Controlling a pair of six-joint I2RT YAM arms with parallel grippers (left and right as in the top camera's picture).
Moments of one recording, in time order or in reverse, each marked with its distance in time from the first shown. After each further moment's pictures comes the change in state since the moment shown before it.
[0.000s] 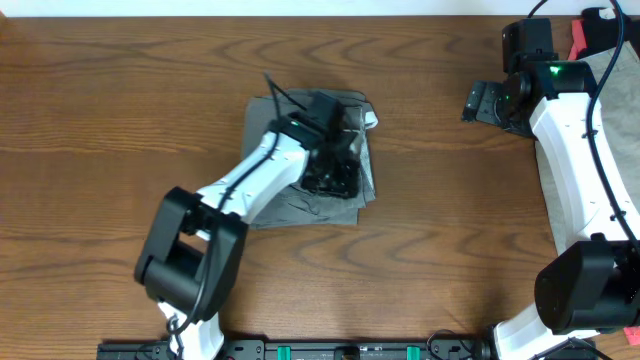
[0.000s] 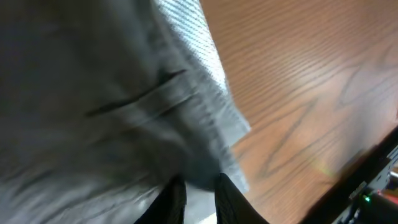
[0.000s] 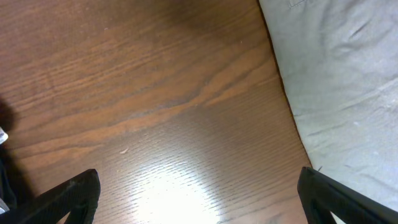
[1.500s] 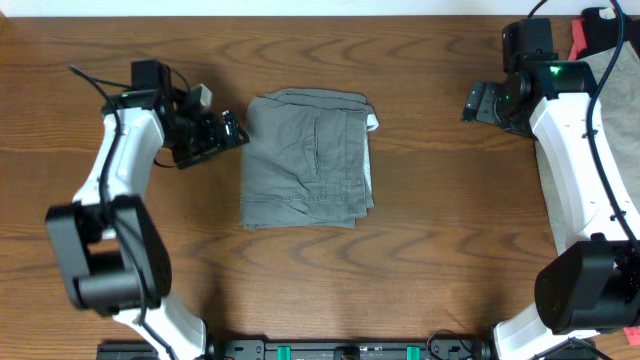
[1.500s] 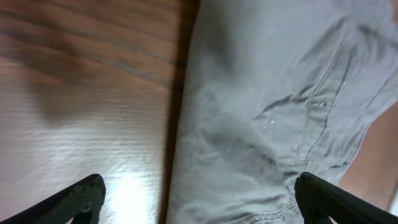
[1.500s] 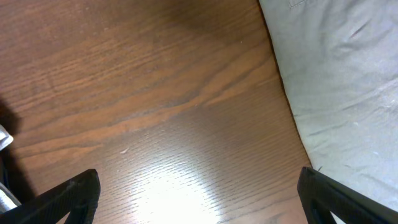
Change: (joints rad) left arm 0.665 -0.054 0.045 -0.144 -0.006 0.162; right arm 0.000 0.000 0.000 0.000 0.000 0.000
